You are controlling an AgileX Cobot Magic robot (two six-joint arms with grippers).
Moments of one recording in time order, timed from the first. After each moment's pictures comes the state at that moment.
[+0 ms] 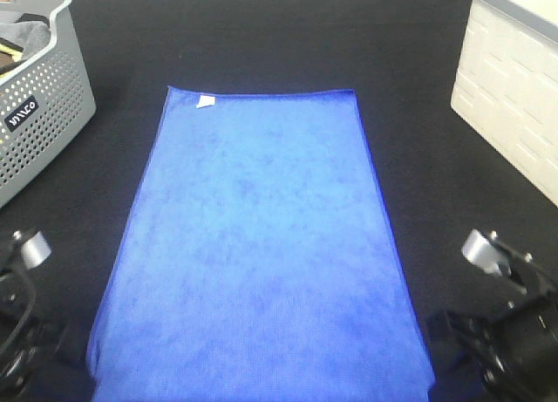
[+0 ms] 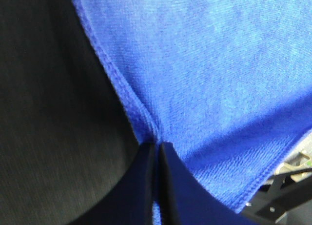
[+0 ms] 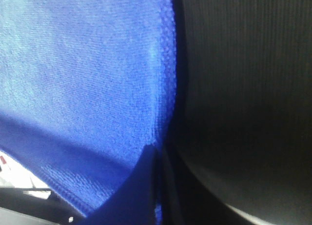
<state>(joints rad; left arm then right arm) -0.17 1.60 -0.36 -1.13 0.56 0.86 0.15 1.59 -0.31 1.07 0.56 -0.76</state>
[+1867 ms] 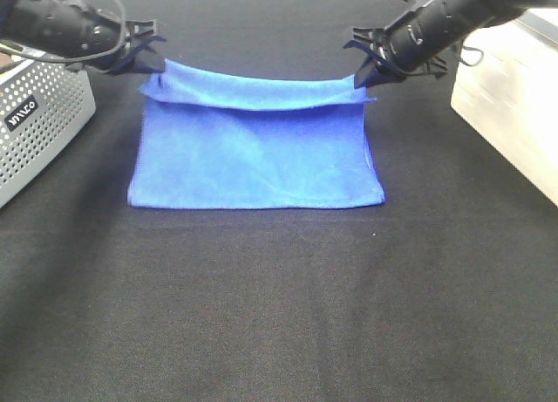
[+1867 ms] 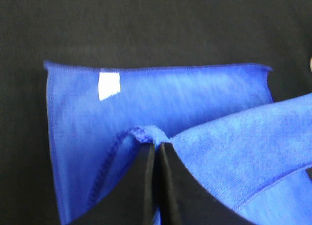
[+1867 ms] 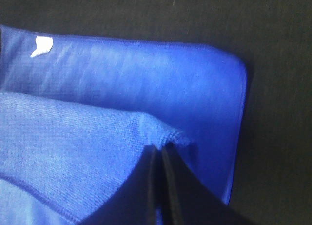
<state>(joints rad) -0.09 2.21 -1.64 -1.10 0.45 0.81 0.15 2.30 -1.87 0.60 0.65 -0.38</state>
